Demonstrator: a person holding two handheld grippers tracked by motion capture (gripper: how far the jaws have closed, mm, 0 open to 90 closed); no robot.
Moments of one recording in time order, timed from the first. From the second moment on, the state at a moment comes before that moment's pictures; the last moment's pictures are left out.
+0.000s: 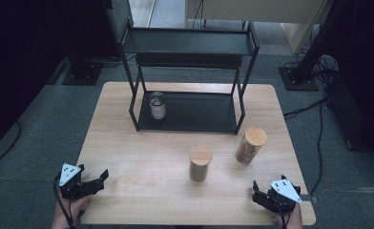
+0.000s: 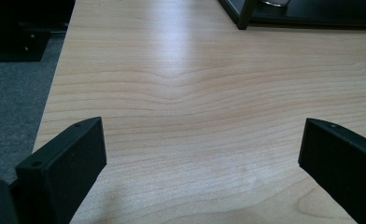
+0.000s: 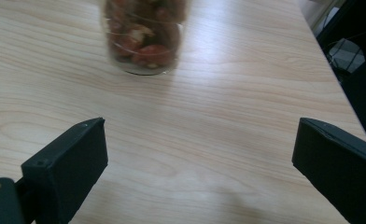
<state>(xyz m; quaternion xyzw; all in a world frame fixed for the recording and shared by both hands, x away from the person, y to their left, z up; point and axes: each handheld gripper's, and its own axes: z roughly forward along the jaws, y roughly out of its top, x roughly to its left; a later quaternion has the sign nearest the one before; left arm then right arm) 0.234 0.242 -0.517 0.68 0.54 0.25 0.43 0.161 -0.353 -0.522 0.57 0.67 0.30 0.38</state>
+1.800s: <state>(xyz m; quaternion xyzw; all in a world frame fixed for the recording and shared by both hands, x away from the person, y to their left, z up) 0.235 0.241 -0.517 0.68 0.54 0.25 0.43 0.174 -0.247 -0.522 0.51 0.71 0.34 0.33</state>
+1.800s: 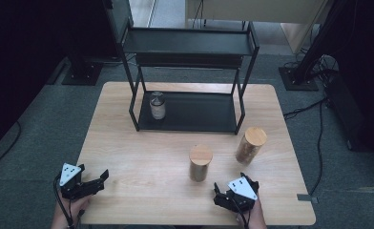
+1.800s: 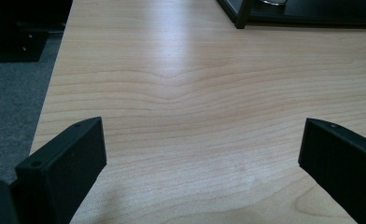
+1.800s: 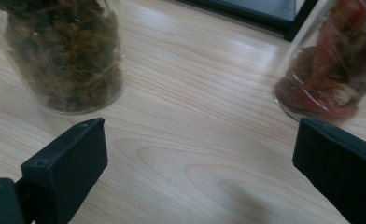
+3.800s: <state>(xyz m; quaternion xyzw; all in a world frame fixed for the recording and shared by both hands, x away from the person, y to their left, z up) 0.235 0.242 -0.517 0.68 0.54 0.25 0.43 0.207 -0.176 -0.516 0.49 0.73 0.41 0.26</state>
